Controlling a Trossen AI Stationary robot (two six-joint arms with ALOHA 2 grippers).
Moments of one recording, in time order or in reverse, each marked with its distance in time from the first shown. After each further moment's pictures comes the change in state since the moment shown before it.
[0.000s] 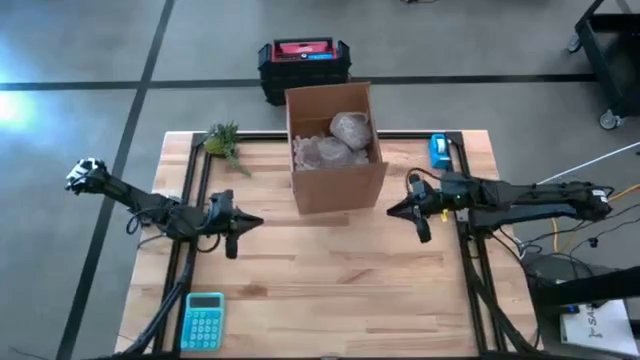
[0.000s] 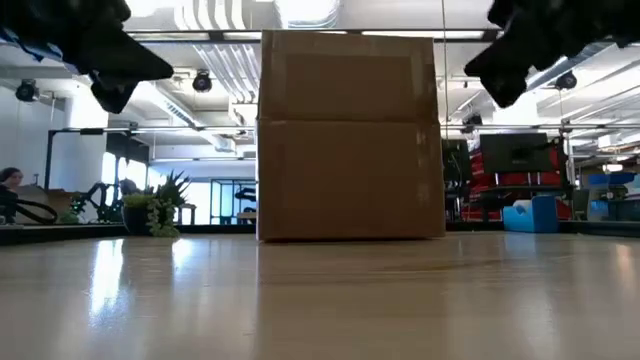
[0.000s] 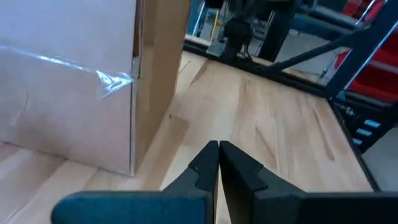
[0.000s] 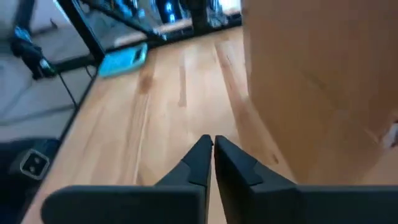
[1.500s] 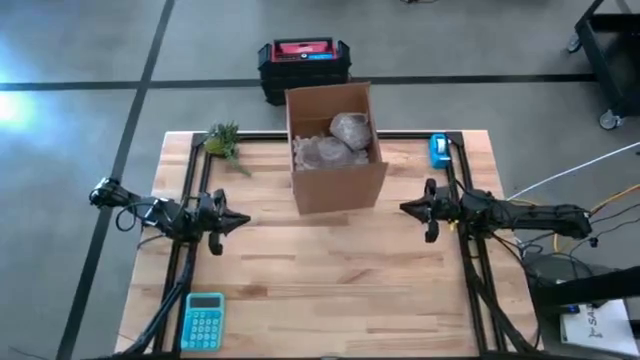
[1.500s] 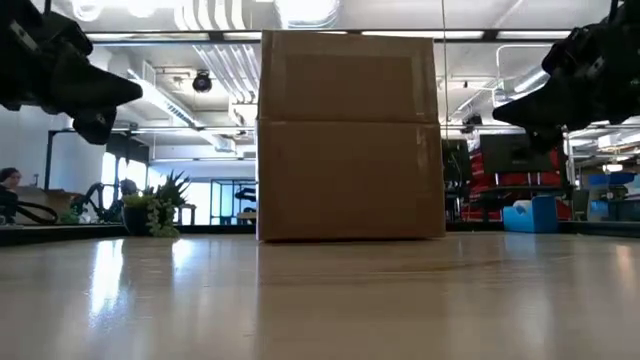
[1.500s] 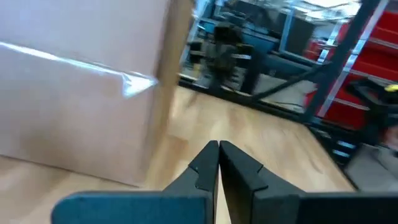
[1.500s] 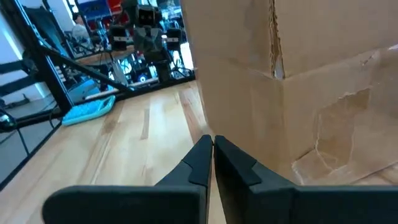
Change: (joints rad) left arm 0.008 -0.529 -0.280 -0.061 0.041 0.120; right arm 0.000 -0.608 -0.412 0.140 0.183 -0.032
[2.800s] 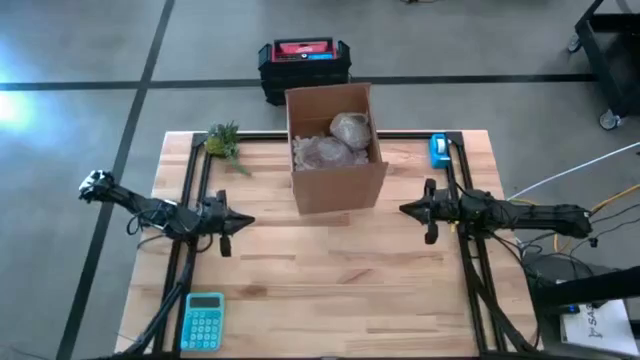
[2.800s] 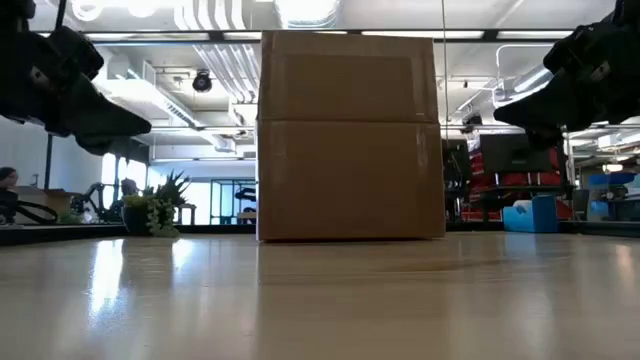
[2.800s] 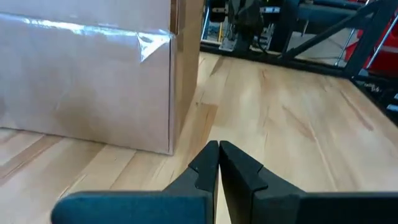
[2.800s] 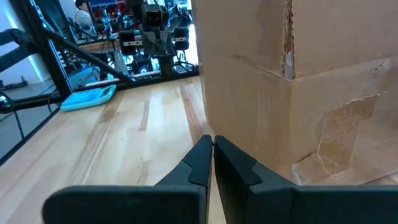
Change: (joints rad) left arm 0.001 0.237 -0.003 0.020 -0.070 0.043; right arm 0.000 0.008 -0.001 -0.003 -0.019 -0.071
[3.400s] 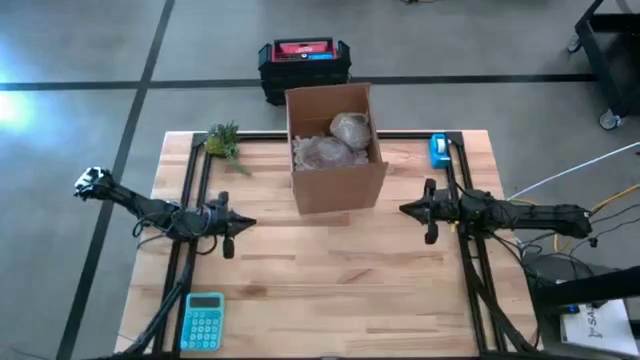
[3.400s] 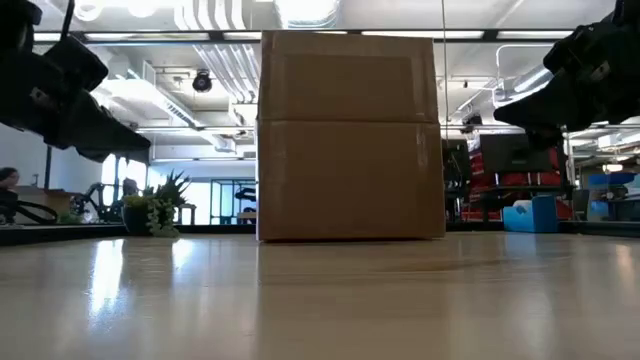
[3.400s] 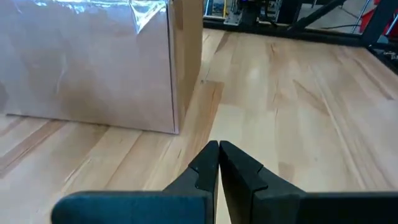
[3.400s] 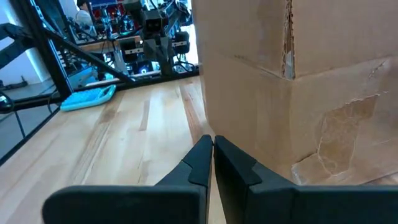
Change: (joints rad) left arm 0.000 0.099 0.000 0.001 0.000 0.000; right arm 0.000 0.000 0.000 0.000 0.000 0.000
